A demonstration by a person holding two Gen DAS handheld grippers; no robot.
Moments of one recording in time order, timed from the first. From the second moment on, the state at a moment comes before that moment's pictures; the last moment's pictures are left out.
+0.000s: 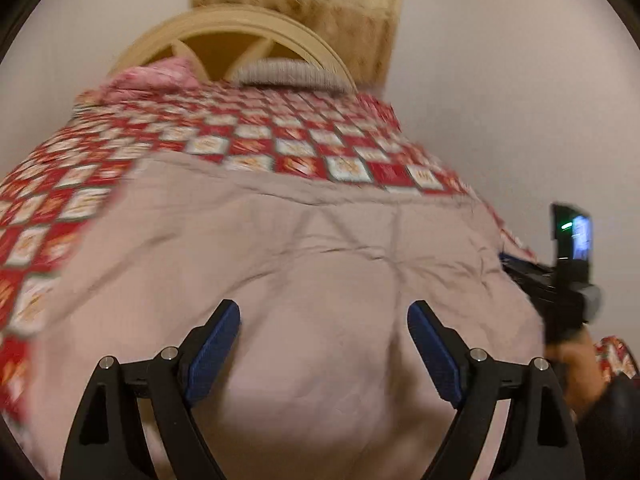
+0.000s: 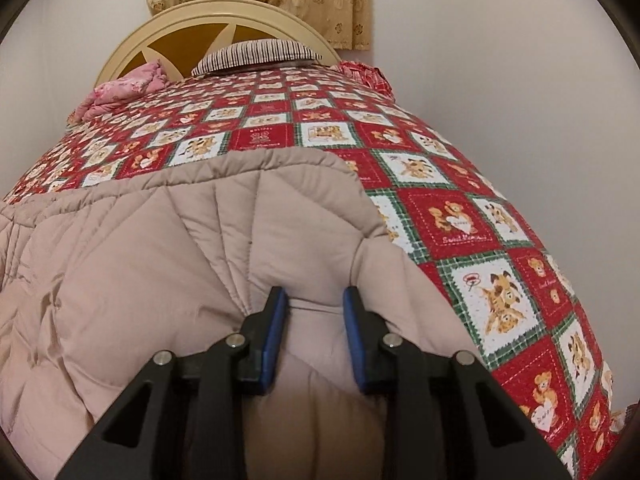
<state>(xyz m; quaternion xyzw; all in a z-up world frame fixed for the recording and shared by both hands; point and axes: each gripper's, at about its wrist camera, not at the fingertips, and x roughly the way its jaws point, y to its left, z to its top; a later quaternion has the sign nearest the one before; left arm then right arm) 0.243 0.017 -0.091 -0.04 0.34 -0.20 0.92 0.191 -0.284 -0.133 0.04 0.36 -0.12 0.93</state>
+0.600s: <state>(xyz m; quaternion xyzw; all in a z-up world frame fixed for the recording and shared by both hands) 0.218 0.140 -0.138 -0.26 0.36 -0.11 0.89 0.095 -0.180 -0.055 0.04 0.24 -0.05 0.97</state>
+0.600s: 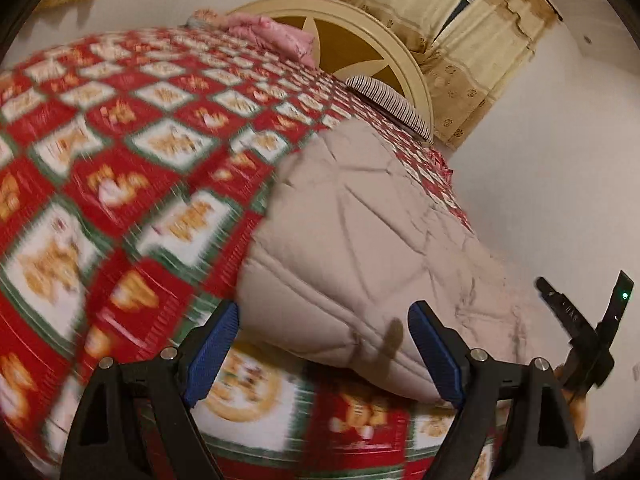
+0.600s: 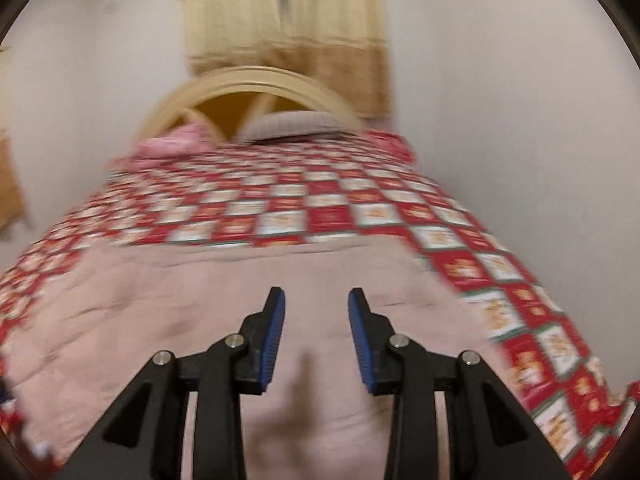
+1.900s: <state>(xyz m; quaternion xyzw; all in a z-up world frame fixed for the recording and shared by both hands) 0.254 0.117 -0.164 -0.38 0.33 -0.13 0.85 0.161 -0.097 -0.141 0.07 0.35 0.04 0.93</state>
